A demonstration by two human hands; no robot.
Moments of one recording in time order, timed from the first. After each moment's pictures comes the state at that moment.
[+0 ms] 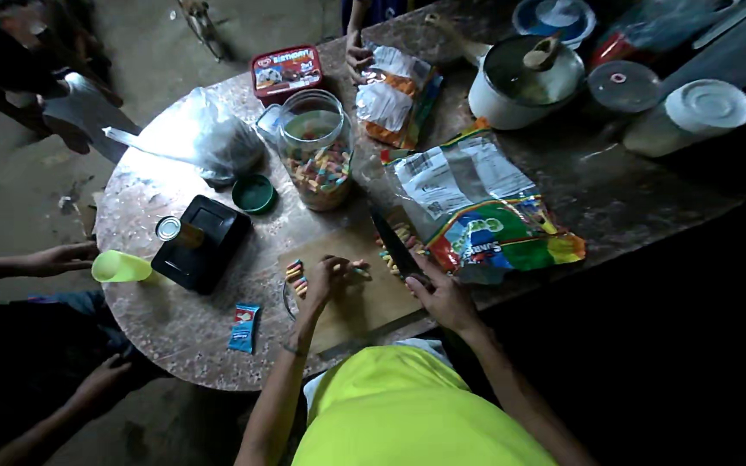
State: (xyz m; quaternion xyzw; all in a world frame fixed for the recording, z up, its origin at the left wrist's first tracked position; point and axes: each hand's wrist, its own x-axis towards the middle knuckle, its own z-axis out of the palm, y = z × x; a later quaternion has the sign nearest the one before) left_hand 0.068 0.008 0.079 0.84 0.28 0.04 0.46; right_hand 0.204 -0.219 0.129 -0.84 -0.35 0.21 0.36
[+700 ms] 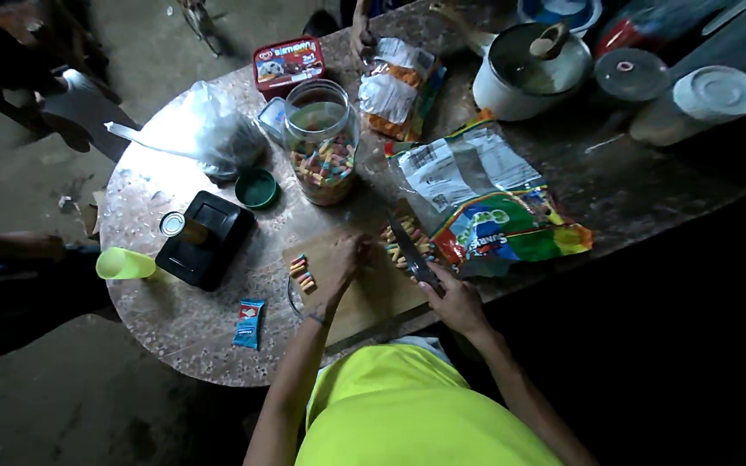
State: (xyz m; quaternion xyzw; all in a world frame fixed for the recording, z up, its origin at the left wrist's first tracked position) left_hand 0.120 0.002 0.083 0.87 0.26 0.00 0.42; right_hand 0.191 -0.233 0.132 -0.87 -0.28 0.24 0.31
